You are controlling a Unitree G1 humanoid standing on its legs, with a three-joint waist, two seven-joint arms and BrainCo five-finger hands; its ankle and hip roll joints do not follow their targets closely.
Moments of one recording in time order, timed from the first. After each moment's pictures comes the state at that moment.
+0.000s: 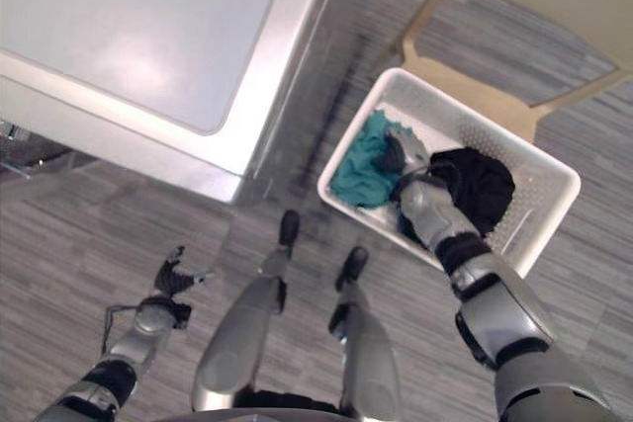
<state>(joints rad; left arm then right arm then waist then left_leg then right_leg) -0.17 0.36 -0.29 0.78 -0.11 -0.12 0.20 -0.74 -0.53 0.53 0.74 -0.26 -0.01 -0.30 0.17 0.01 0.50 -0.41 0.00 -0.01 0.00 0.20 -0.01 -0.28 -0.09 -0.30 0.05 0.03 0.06</state>
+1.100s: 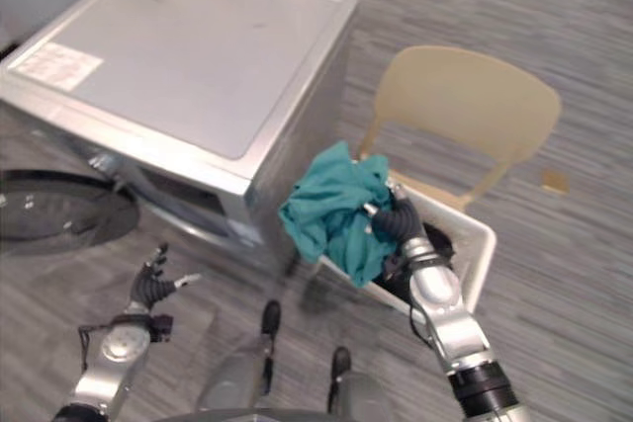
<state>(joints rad) 0.12 0.40 -0.16 0.31 -0.11 -0.09 0.13 -0.08 -0.43 0.17 -0.04 0.13 -0.15 -0.09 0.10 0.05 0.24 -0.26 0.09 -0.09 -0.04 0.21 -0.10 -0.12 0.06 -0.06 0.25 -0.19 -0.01</state>
